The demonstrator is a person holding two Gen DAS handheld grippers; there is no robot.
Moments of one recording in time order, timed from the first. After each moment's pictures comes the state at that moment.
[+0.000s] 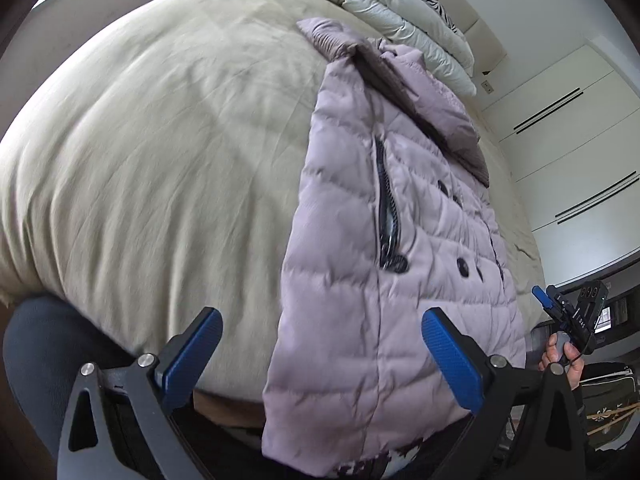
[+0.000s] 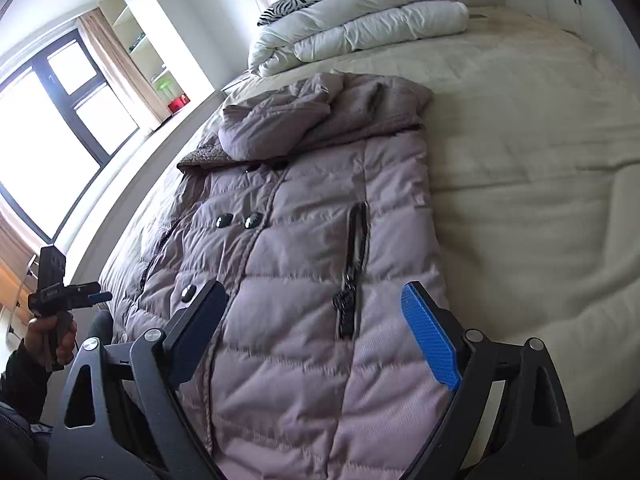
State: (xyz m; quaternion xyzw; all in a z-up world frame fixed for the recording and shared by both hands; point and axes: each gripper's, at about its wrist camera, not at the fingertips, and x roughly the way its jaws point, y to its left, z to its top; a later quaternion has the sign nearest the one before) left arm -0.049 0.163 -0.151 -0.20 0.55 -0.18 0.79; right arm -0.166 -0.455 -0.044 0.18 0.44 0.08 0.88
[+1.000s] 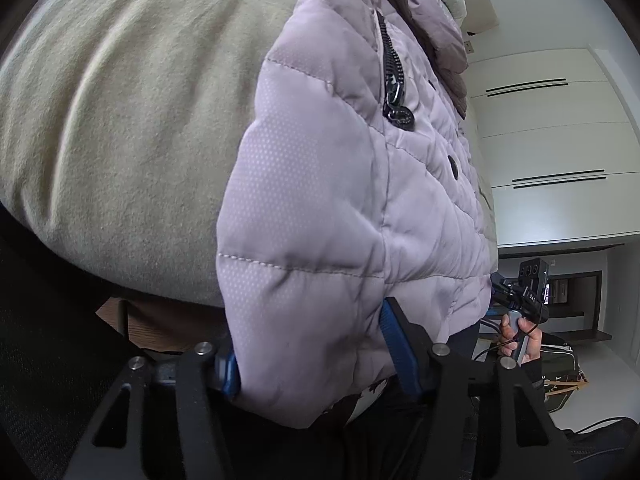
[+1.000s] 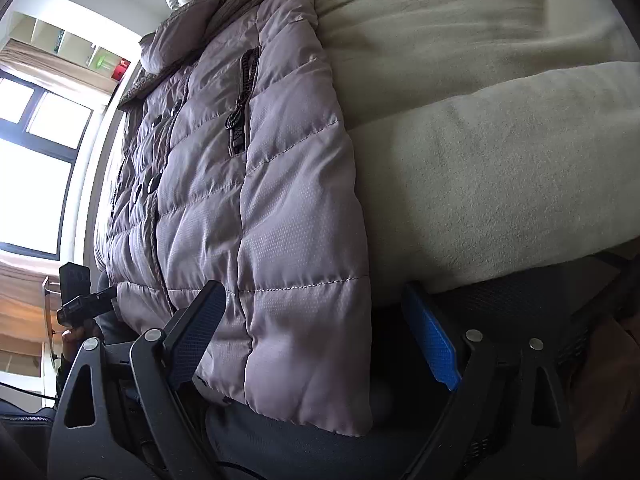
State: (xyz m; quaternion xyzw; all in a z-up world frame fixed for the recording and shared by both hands) left arm -0.085 0.144 -0.209 -0.26 0.63 -0.28 0.68; right arm -0.237 -0.504 -0.119 0.27 0.60 0.05 0.75
